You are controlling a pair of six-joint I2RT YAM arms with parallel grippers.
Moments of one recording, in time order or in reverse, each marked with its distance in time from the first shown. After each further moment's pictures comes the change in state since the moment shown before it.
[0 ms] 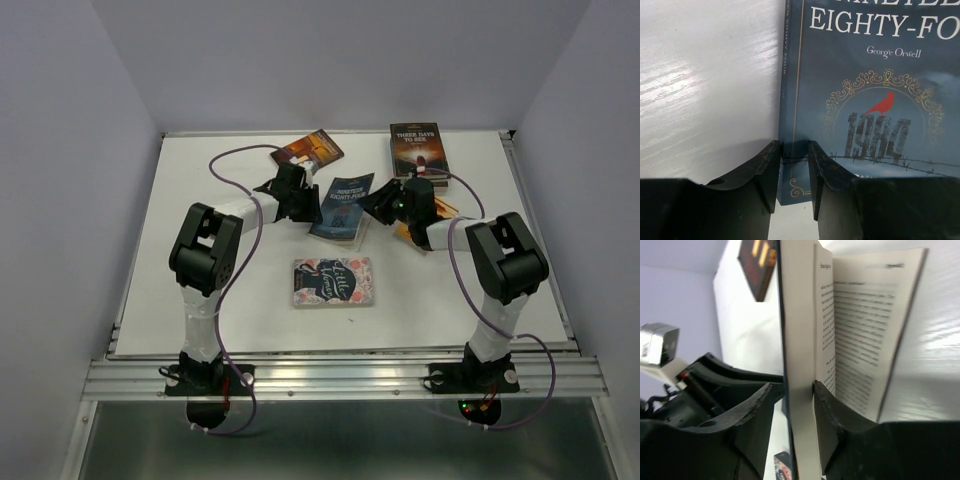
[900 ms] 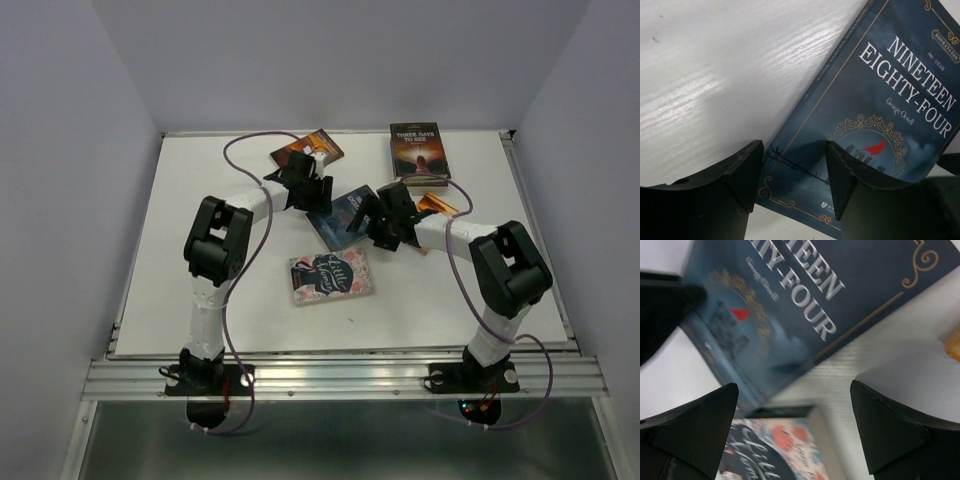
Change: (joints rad) left arm -0.012 0.142 0.233 -0.097 -0.020 0.132; right arm 0.146 -0.095 0.117 -0.660 0.250 -0.222
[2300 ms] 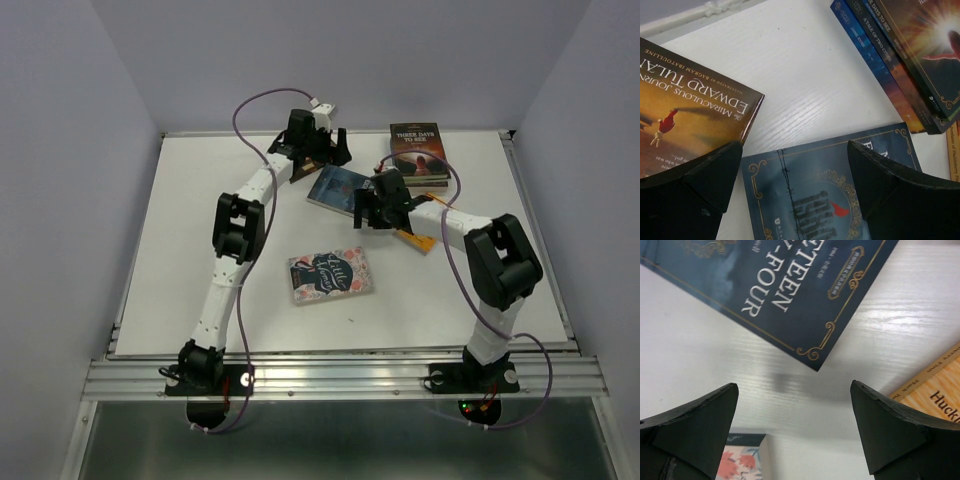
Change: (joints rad) left arm 0.084 0.448 0.808 -0.005 0.208 0.060; right arm 0.005 0.081 0.164 -0.073 0.158 -0.452
